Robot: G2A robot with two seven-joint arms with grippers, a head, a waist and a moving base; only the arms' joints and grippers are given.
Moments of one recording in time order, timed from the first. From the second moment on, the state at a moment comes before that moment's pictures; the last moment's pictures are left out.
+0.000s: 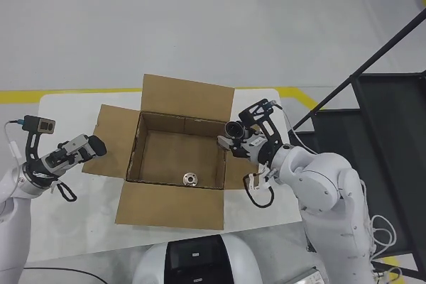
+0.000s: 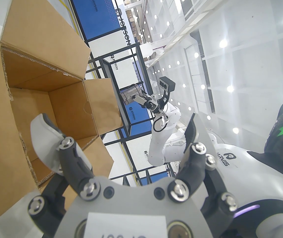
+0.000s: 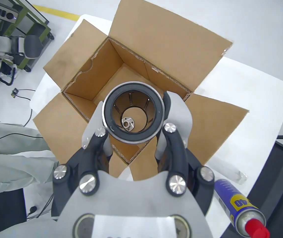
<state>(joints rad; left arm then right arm) 1.37 -1.02 -1.72 -1.59 -0.53 -0.34 -1.18 -1.39 -1.32 1.42 -2.23 -0.91 -0.08 1.08</state>
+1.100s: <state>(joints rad) 1.37 -1.02 -1.72 -1.59 -0.53 -0.34 -1.18 -1.50 -1.29 1.69 -2.27 -0.77 -0.27 1.05</state>
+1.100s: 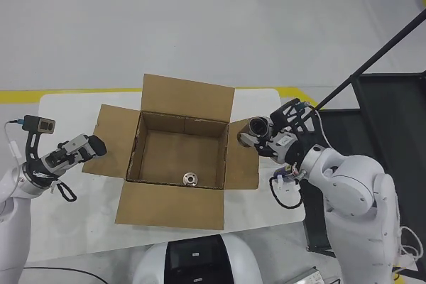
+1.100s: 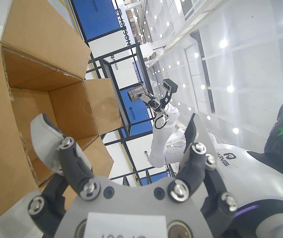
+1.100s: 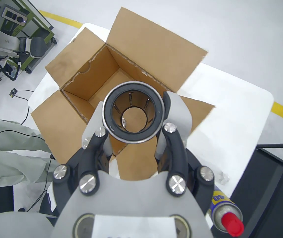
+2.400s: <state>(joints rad) 1.37 -1.02 -1.72 -1.59 -0.53 -0.34 -1.18 -1.80 -1.26 1.91 -2.22 -0.68 -0.47 0.92</state>
